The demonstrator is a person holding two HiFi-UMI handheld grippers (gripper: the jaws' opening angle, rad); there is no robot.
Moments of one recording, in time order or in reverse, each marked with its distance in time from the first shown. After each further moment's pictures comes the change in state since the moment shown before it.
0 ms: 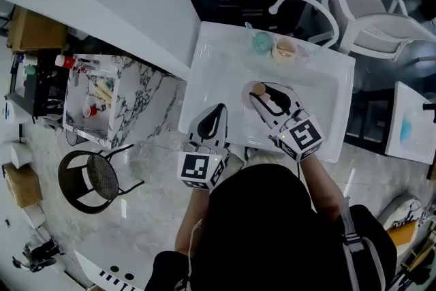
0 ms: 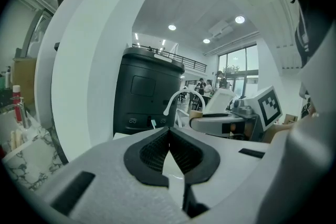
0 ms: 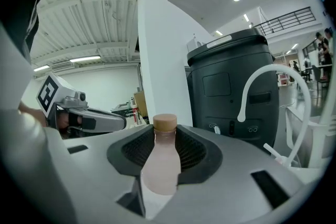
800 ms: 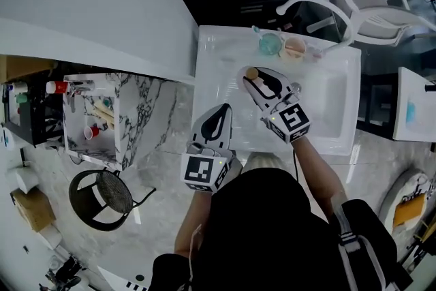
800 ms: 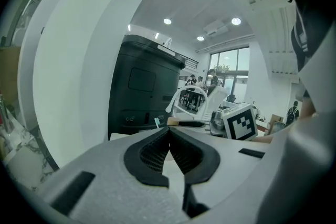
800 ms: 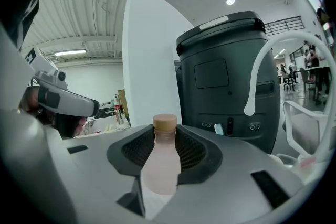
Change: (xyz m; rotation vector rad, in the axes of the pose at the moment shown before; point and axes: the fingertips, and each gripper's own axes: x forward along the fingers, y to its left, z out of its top) left arm 0.039 0.055 0.003 -0.006 0.060 -0.133; right arm 0.106 -0.046 -0.022 0.021 -0.043 -0.144
